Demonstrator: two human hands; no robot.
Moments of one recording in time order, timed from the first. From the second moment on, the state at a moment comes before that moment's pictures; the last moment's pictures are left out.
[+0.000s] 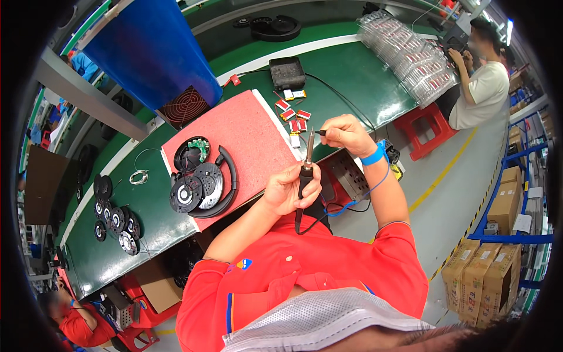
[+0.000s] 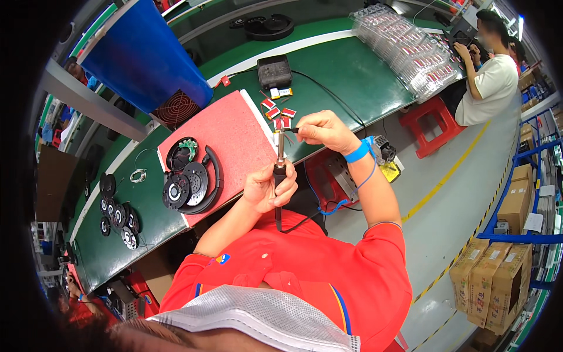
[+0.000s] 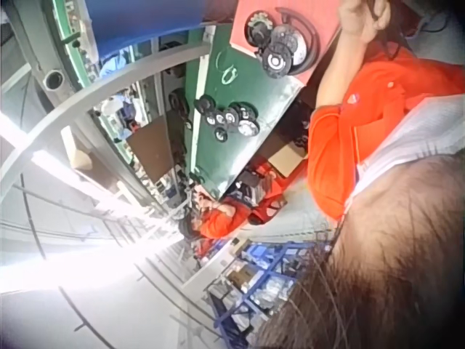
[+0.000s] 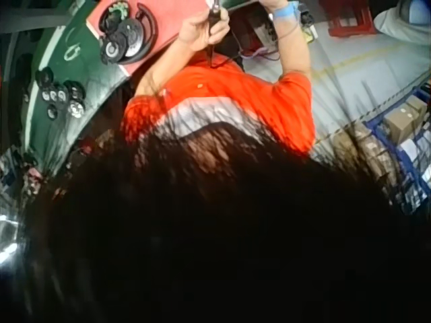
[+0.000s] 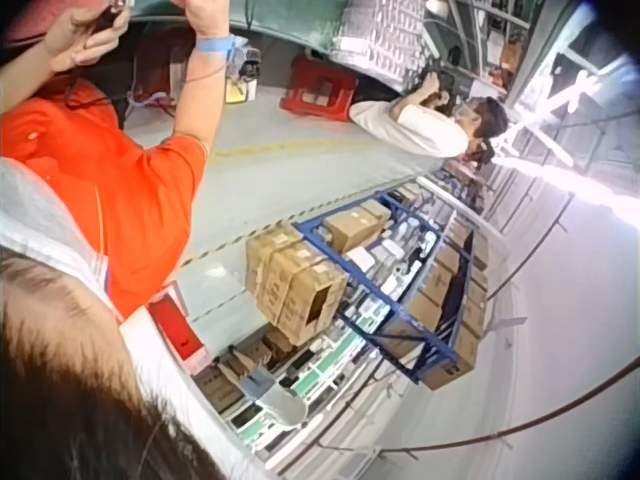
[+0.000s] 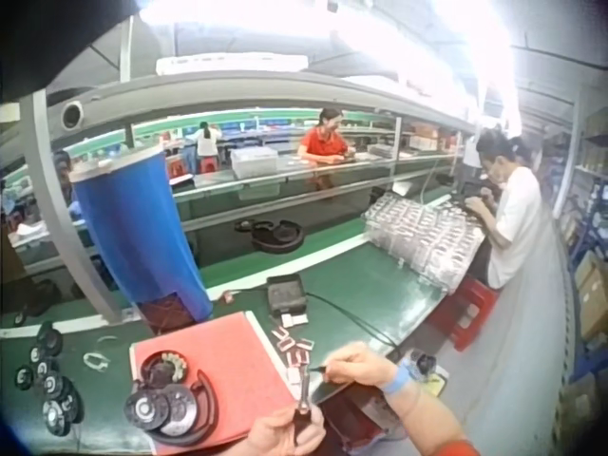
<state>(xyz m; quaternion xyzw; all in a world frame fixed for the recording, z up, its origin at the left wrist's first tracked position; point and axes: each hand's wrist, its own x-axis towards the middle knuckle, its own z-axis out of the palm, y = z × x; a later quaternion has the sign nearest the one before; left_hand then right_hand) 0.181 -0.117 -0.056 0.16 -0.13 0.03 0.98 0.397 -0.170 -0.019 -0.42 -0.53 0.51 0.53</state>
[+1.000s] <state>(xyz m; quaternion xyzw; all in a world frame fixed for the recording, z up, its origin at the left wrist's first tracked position) 0.185 -0.102 -0.047 0.10 -0.12 0.03 0.99 0.376 -0.179 -0.005 -0.42 -0.53 0.57 0.47</state>
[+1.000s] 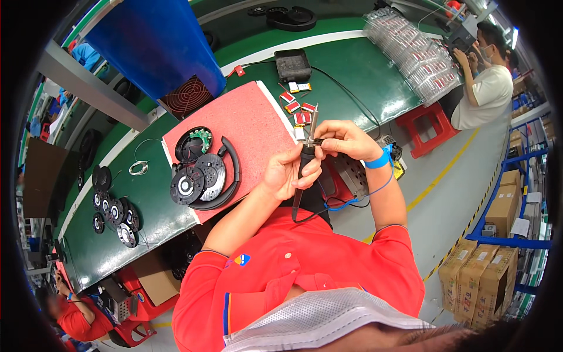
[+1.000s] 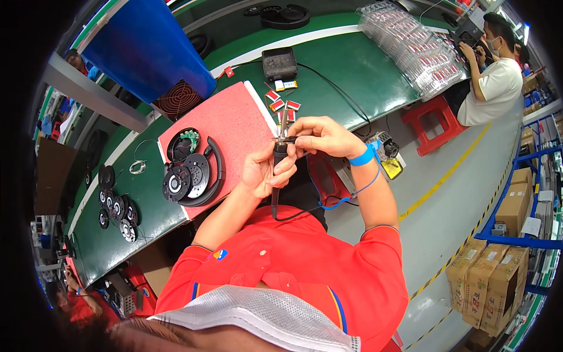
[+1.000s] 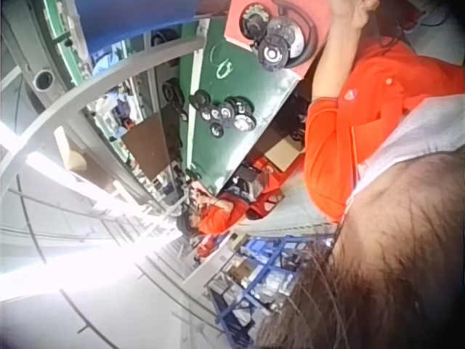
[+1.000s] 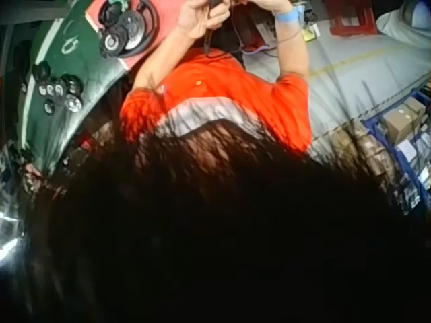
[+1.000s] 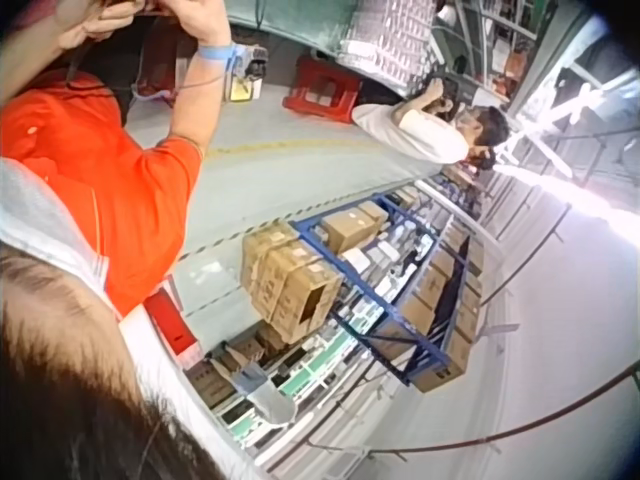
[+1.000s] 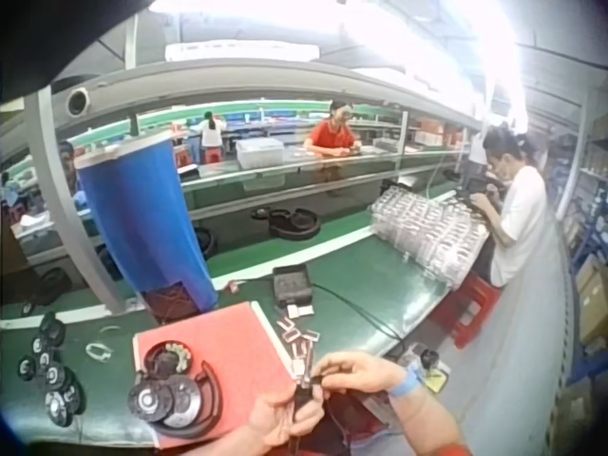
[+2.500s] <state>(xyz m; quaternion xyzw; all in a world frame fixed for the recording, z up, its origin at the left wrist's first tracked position) 0.213 -0.098 -0.021 0.50 0.20 0.35 0.77 0.290 -0.210 -0.064 -0.52 -0.39 0.27 0.71</state>
